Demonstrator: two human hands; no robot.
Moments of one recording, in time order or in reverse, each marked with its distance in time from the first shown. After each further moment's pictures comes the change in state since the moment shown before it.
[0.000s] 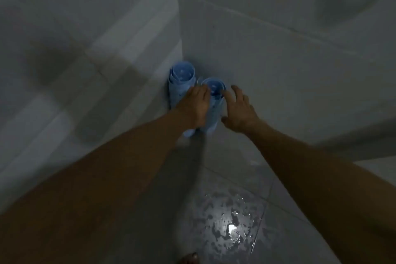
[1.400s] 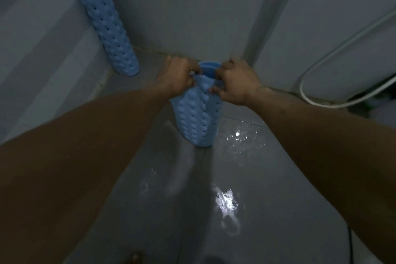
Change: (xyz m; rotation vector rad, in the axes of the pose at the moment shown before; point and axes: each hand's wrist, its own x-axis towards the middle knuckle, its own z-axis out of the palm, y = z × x) left_hand -0.147 0.318 0.068 -0.266 -0.024 -0.002; right_hand -0.325 0.203 0.109 -0.276 0.304 -0.174
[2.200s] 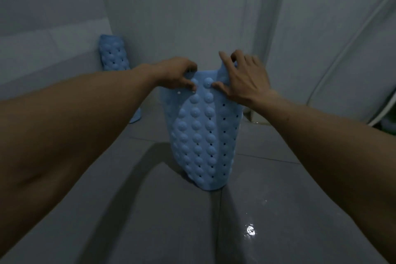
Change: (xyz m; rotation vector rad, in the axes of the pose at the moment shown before) left_hand -0.012 -0.048 0.014 0.320 0.061 0.227; right_hand -0.004 -0.019 0.076 -0.327 0.614 0.146
